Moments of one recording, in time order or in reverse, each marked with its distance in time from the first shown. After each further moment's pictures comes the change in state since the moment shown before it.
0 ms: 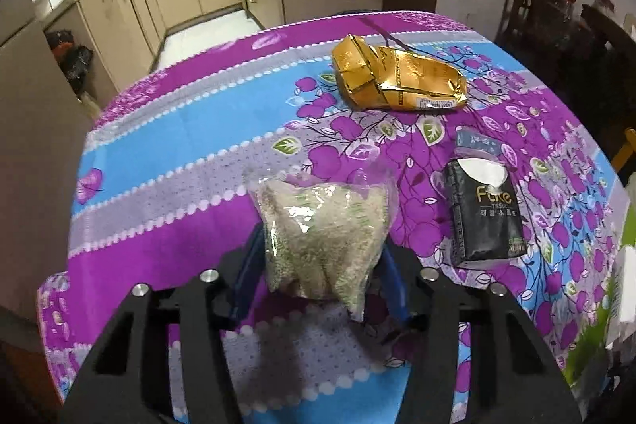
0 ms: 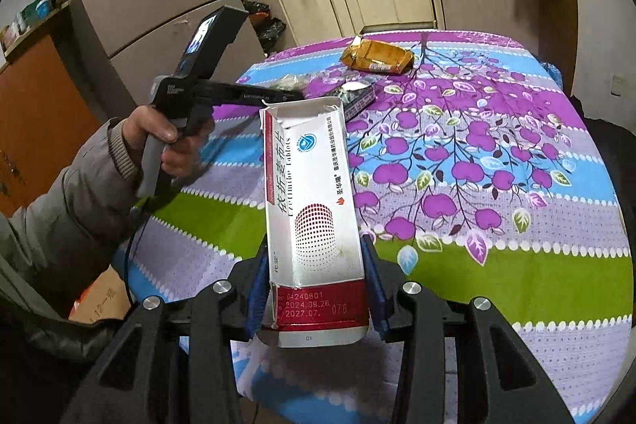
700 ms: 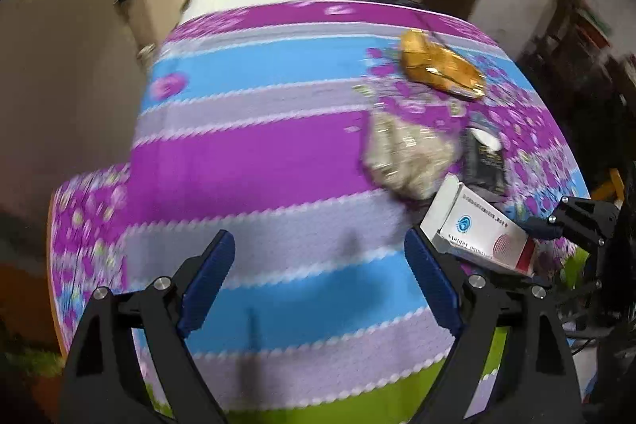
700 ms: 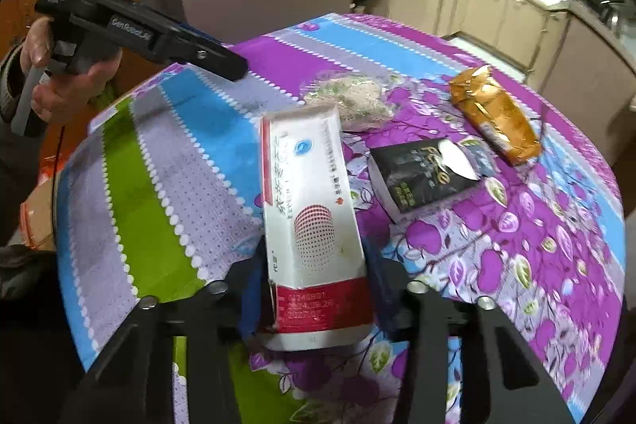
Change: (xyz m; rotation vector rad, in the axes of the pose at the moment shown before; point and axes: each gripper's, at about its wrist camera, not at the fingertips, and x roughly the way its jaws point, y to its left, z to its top) left arm -0.061 0.051 -0.031 -0.186 0.125 -0.053; right arm 0.106 0.033 0.071 -0.503 0.191 0.011
